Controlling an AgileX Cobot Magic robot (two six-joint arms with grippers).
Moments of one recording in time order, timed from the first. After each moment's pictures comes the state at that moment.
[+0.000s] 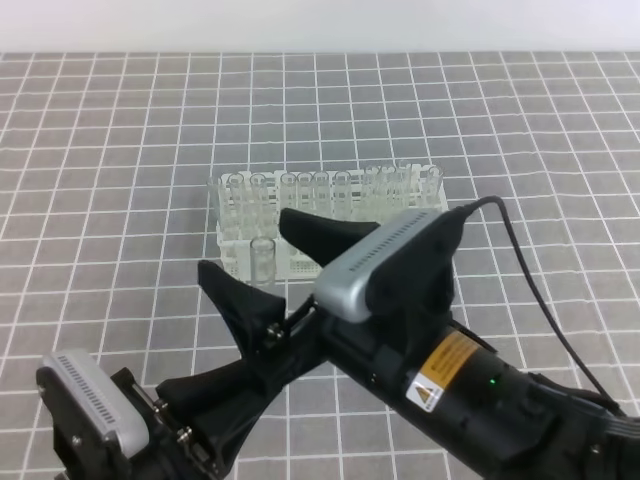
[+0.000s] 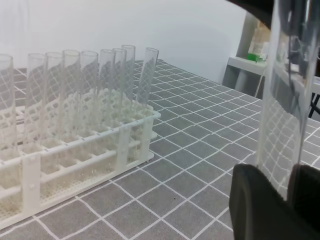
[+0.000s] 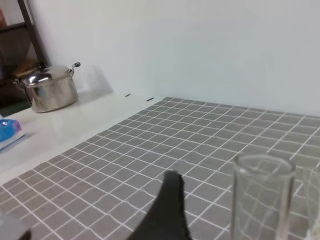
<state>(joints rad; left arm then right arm) -0.86 1.34 -0.05 0.02 -1.27 -0.15 1.06 1.48 -0.71 0.24 -0.76 0.04</state>
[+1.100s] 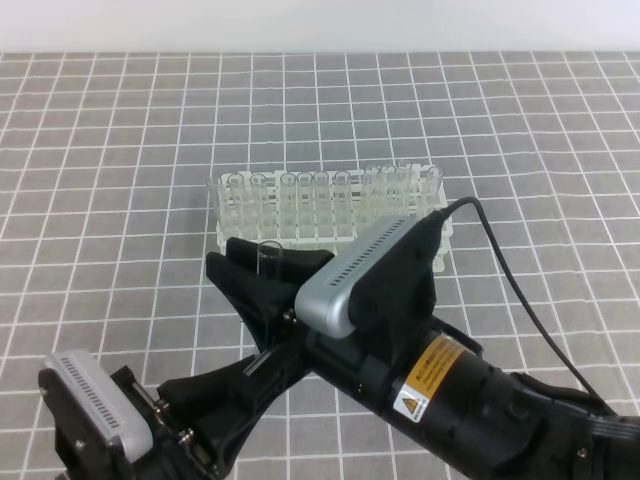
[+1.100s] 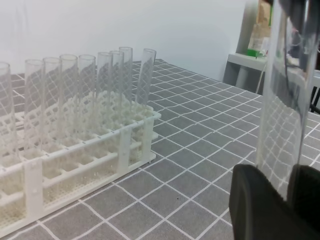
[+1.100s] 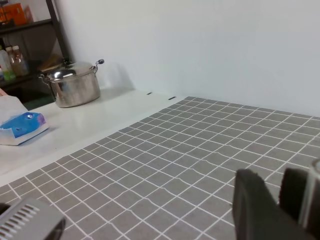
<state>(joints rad) -0.86 1.34 -0.05 0.03 -1.30 -0.13 1.06 1.51 -0.74 0.15 -0.77 0.08</state>
